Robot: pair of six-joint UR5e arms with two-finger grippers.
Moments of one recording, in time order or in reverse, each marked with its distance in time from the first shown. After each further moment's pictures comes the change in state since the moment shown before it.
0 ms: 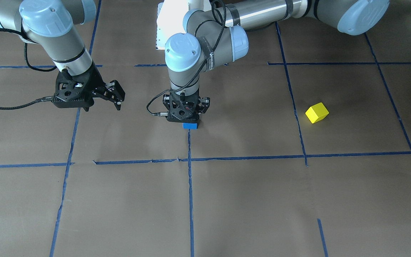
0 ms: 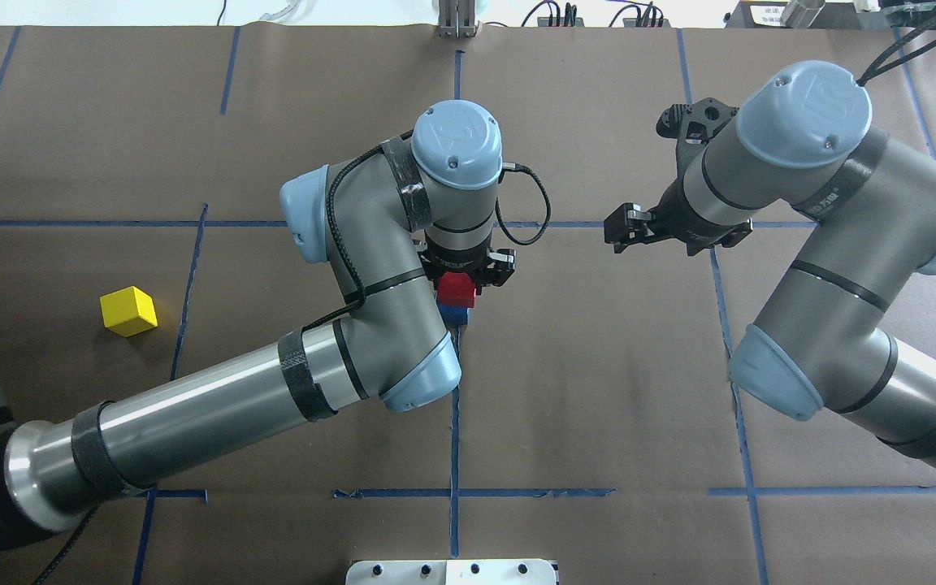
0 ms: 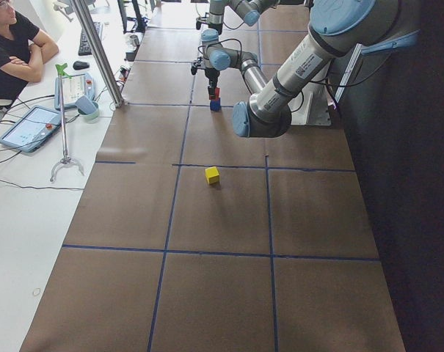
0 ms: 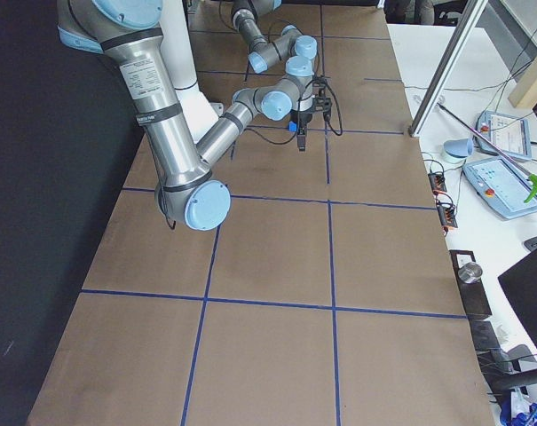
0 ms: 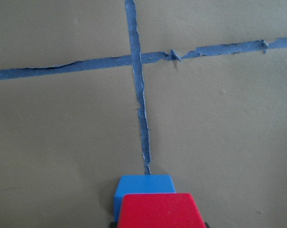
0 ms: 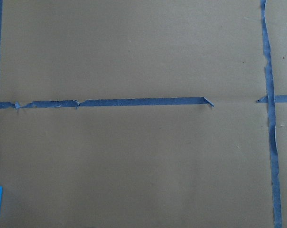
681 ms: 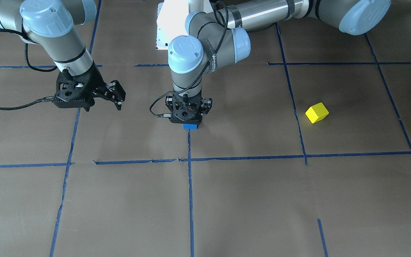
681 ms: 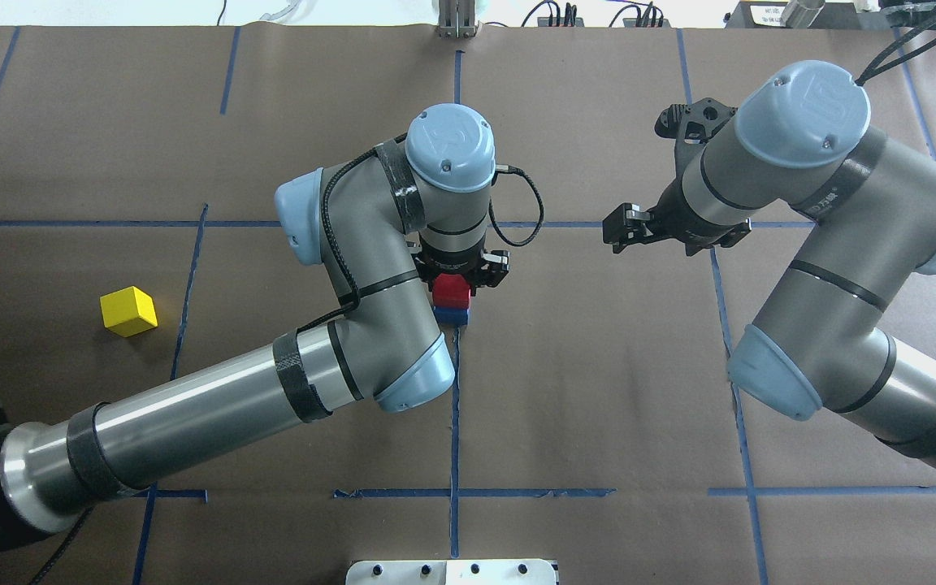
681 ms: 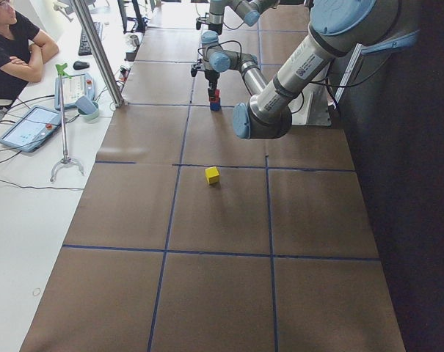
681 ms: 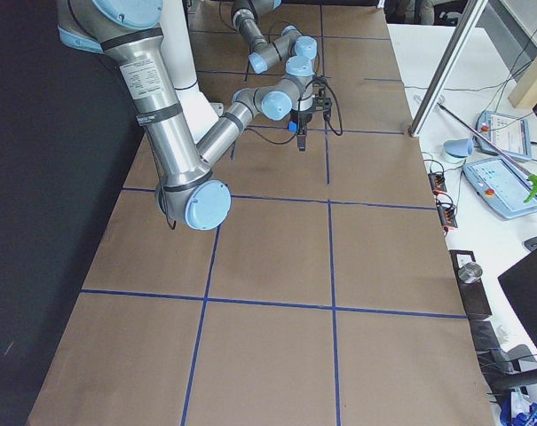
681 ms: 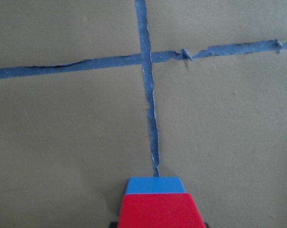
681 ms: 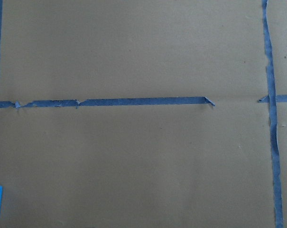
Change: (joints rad) left arm 0.000 0.012 -0.002 -0.004 0.000 -0.010; right arm 0.000 0.003 -0.001 0.001 0.002 0.000
